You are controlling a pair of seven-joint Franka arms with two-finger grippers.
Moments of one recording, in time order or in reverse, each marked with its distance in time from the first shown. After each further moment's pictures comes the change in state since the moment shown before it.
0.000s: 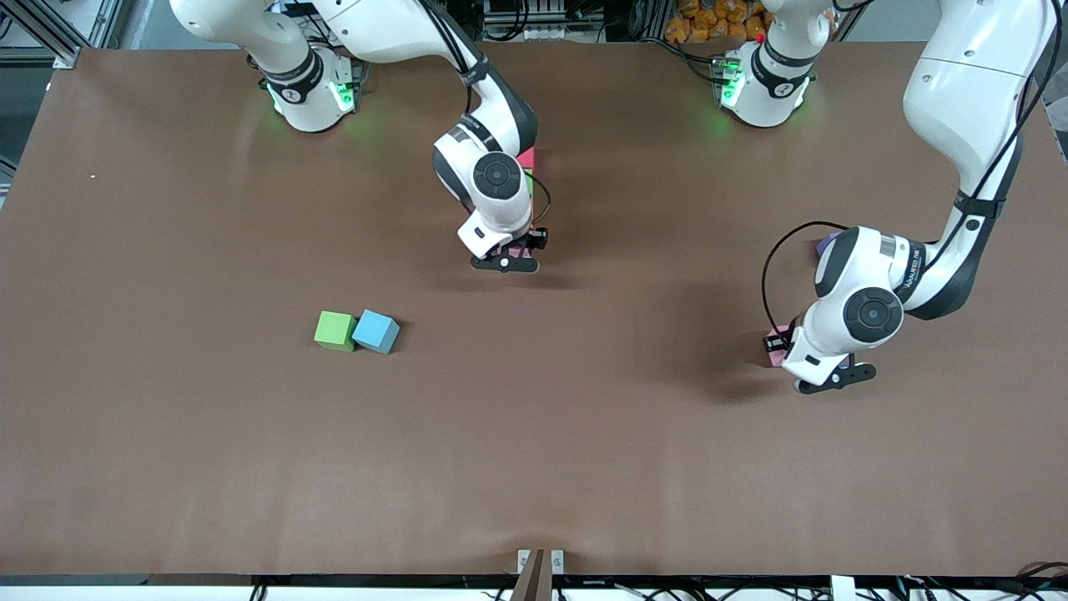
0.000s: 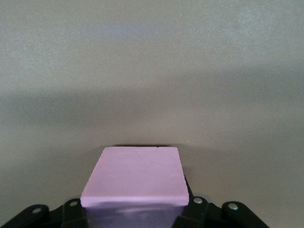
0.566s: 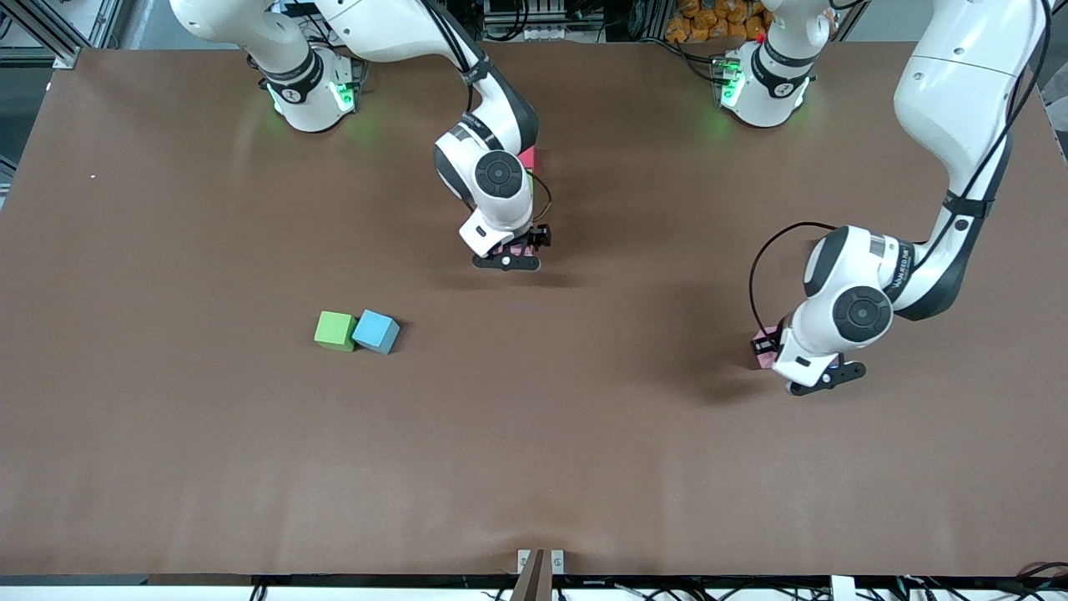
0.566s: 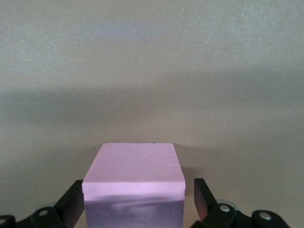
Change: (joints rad) left arm -0.049 0.000 -0.002 0.010 -0.026 0.000 -0.068; right arm 0.002 0.000 0.000 -0.005 0.000 0.000 -0.009
